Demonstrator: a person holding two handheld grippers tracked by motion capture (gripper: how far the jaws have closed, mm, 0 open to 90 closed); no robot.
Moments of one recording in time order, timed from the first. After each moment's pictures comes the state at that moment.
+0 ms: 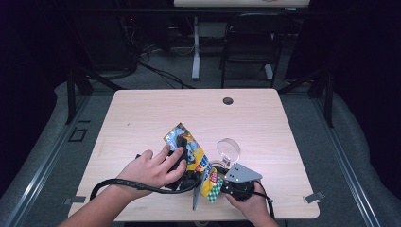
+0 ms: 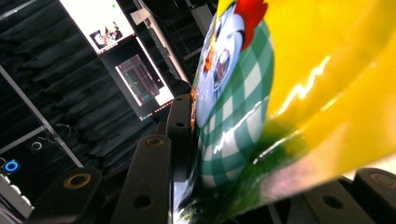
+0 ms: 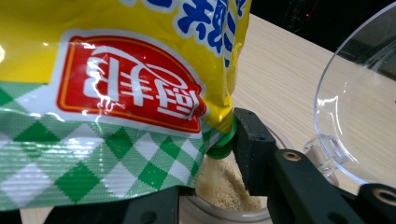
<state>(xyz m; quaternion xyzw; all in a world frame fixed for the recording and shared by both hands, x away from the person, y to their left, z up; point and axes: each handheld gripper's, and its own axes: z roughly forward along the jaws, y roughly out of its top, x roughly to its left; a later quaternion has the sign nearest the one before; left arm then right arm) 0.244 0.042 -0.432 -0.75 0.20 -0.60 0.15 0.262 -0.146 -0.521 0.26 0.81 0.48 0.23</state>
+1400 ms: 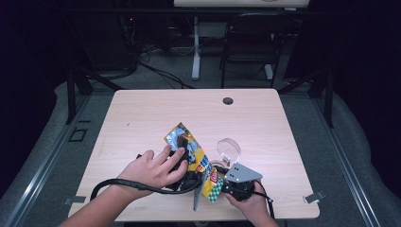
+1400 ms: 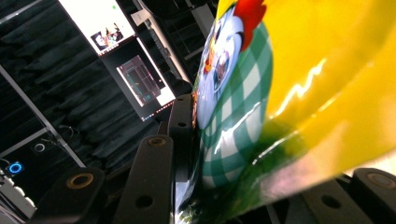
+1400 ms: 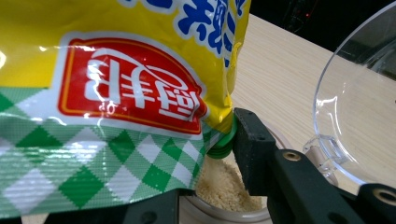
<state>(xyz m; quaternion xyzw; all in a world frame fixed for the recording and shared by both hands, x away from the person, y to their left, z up) 0.243 0.040 -0.431 -0.75 0.21 -0.60 0.16 0.263 -0.146 -0.520 0.26 0.81 0.48 0.23</state>
